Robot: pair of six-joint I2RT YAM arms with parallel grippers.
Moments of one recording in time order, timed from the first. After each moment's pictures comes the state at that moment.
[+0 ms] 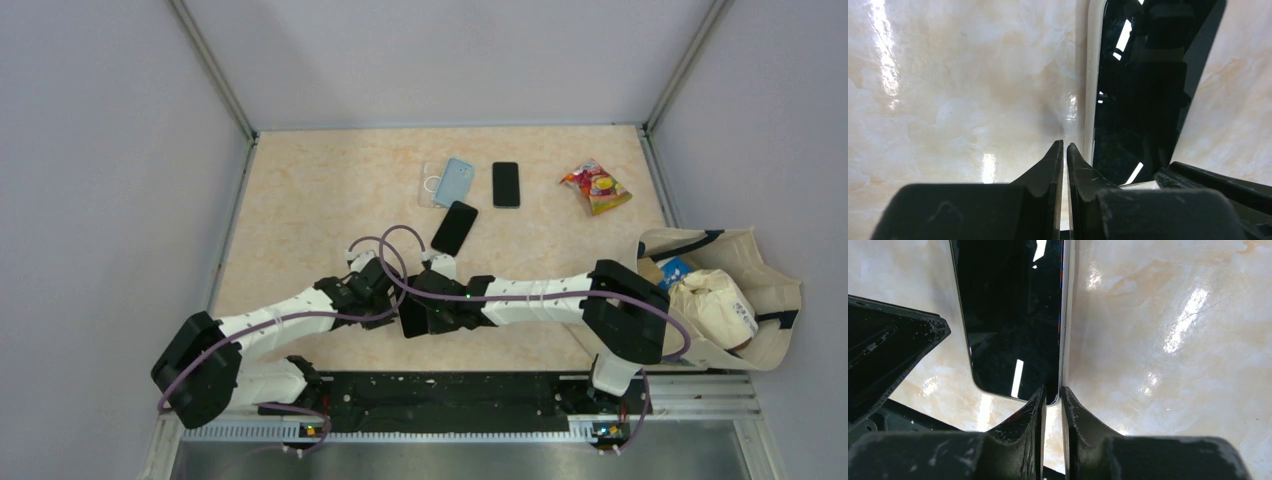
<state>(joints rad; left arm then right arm) -0.77 1.21 0.56 -0.48 -0.15 -1.02 1.18 1.71 1.01 -0.38 0.23 0.88</state>
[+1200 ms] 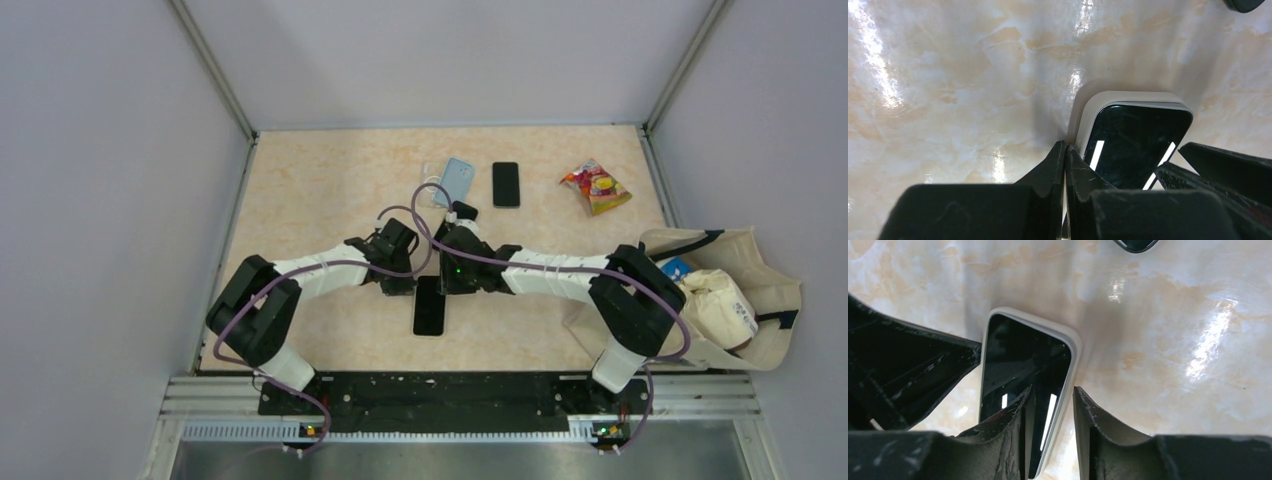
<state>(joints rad) -0.65 1.59 0.85 -0.39 -0.01 -0.82 0.90 1.67 0.97 -0.22 0.09 0.74</state>
